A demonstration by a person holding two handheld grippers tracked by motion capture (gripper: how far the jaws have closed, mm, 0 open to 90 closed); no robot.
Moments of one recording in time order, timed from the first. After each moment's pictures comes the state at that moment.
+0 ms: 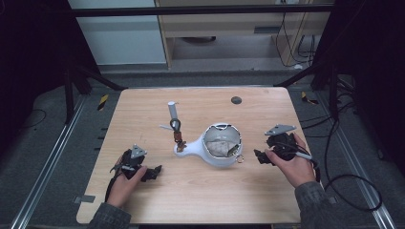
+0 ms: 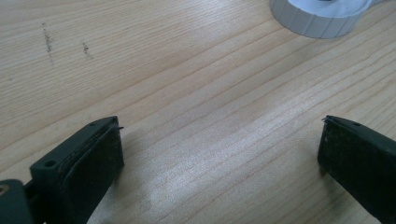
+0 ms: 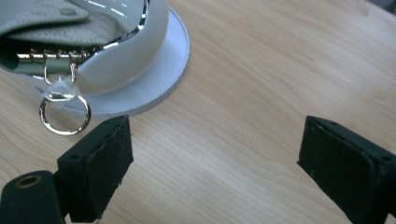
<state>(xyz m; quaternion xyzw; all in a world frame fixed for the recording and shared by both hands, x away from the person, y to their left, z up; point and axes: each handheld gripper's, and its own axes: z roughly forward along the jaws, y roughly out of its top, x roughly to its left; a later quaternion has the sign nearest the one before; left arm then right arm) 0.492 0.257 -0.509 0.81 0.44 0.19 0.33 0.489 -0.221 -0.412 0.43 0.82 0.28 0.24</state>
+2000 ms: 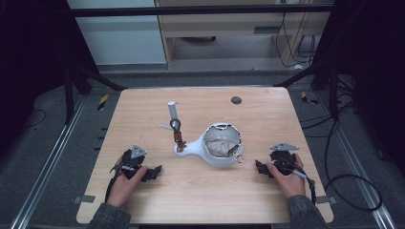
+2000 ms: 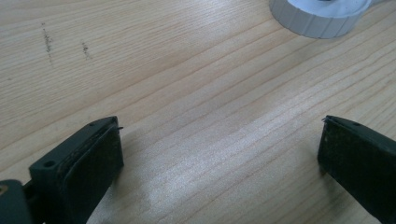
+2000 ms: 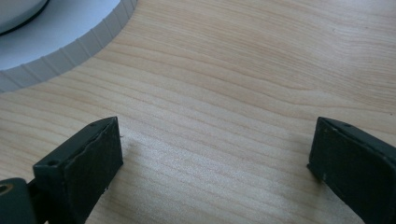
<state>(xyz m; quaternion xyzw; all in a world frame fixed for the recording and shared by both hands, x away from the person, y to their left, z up) 0.492 0.257 -0.509 0.81 0.44 0.19 0.33 0.488 -0.245 -0.512 0.53 0.75 0.32 0.23</state>
